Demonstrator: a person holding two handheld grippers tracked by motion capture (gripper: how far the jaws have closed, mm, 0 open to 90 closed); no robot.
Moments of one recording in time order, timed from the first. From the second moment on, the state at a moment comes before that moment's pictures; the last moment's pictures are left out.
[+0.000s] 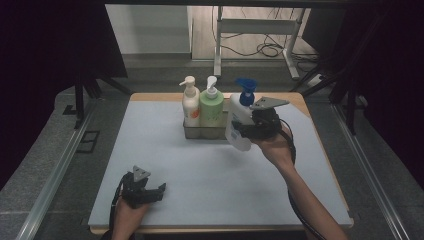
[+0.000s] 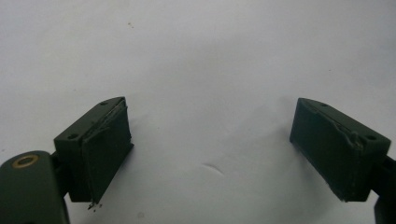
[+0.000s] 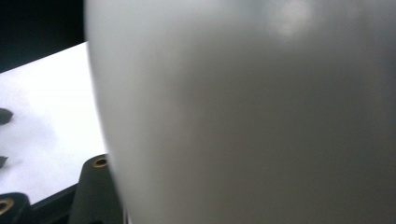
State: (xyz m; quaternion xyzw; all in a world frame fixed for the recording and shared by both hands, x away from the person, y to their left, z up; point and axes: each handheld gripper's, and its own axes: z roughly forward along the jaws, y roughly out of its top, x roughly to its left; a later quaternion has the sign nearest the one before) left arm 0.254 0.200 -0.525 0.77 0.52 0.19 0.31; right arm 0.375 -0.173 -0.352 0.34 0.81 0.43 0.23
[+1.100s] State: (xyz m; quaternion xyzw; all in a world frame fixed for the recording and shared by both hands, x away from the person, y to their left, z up) left arm 0.254 0.200 -0.525 0.77 0.52 0.19 0.31; right arm 0.427 -0.169 -0.345 0.38 0.78 0.43 0.26
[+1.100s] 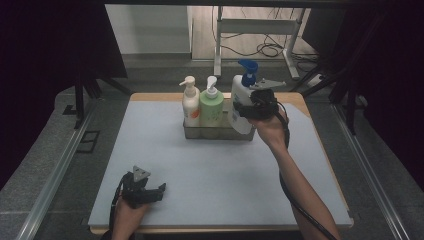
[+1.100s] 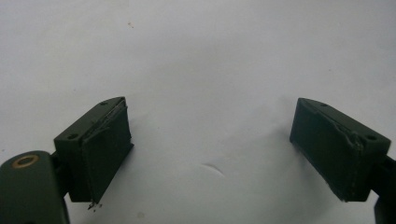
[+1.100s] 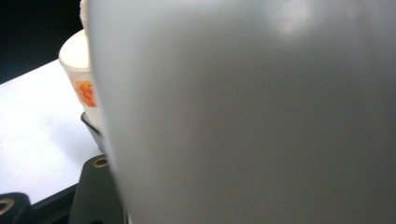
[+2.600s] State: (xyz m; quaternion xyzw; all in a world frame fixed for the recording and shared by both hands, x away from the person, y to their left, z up) left arm 0.254 0.200 -0.525 0.77 0.52 0.19 0.31; right arm 0.470 -0.155 -0.379 0.41 0.78 0.40 0.26
